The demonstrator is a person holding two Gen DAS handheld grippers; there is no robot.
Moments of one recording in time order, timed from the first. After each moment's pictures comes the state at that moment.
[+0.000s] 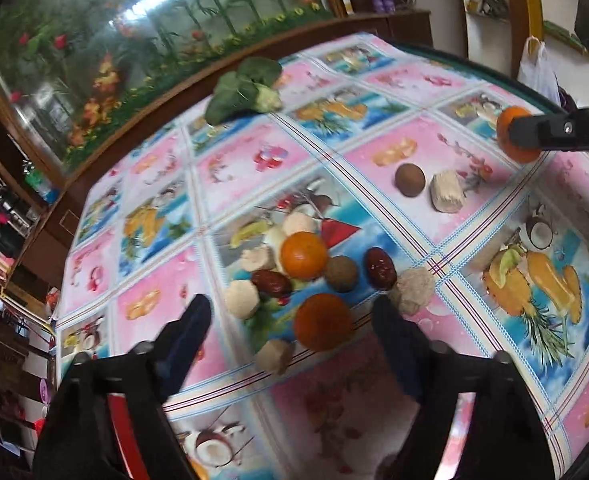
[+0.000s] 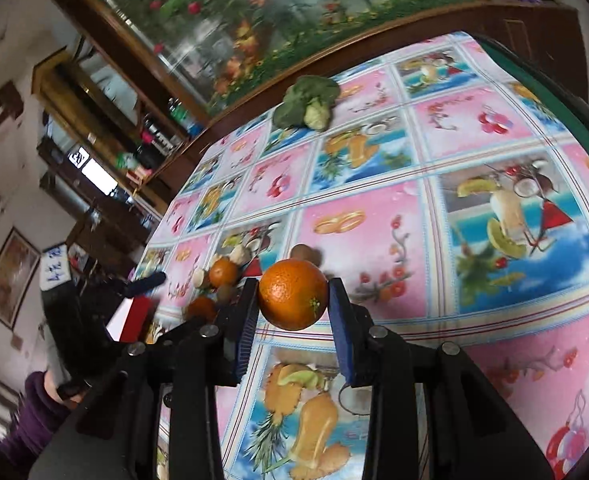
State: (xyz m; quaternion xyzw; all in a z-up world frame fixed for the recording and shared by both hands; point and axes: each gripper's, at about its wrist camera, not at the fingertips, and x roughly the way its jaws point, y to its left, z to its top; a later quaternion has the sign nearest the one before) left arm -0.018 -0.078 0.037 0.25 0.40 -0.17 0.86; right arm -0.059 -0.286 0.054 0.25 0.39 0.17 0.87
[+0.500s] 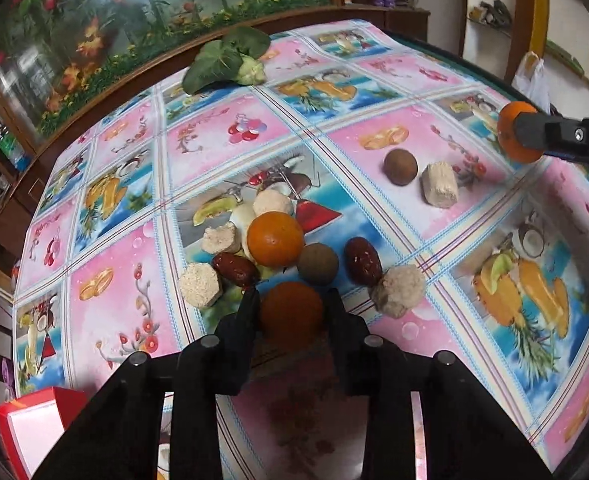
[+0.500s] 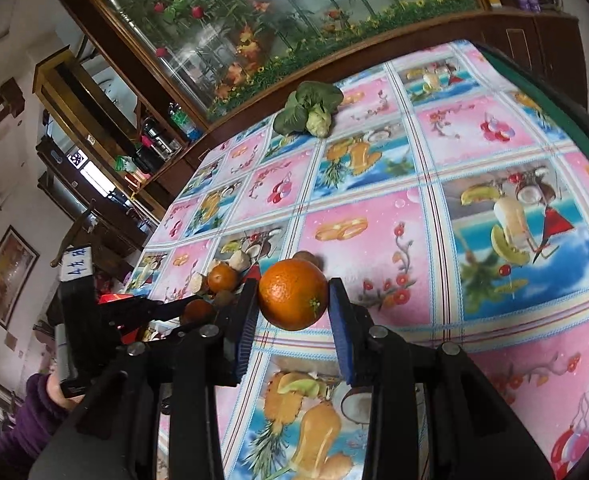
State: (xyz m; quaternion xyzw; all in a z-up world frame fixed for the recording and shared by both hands) left arm -0.012 -0.075 0.025 0.19 0.43 -0.19 0.86; right arm -0.058 -0.282 0.052 0.23 0.37 0.17 0.89
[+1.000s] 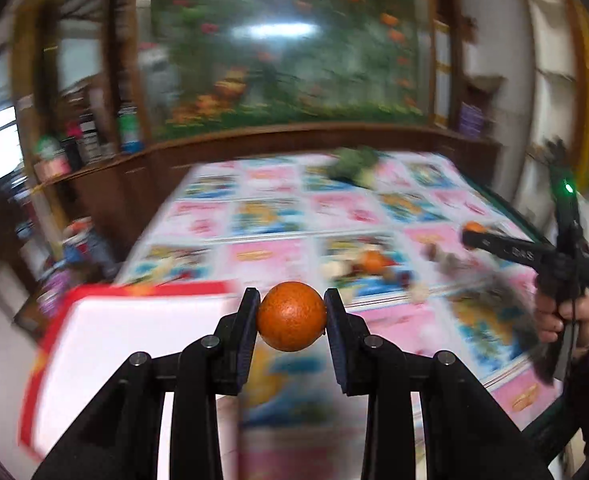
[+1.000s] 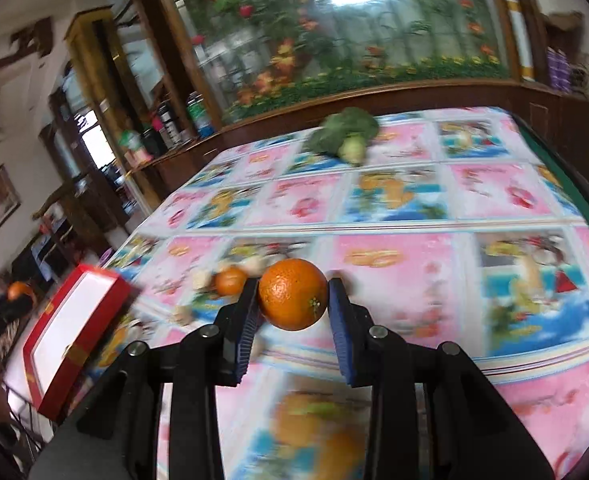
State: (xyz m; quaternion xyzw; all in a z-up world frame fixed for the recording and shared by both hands) left arm -0.157 0.061 0.118 0.04 0.28 -0.04 0.96; right arm -0.066 -0.214 0.064 0.11 0.31 0.19 0.92
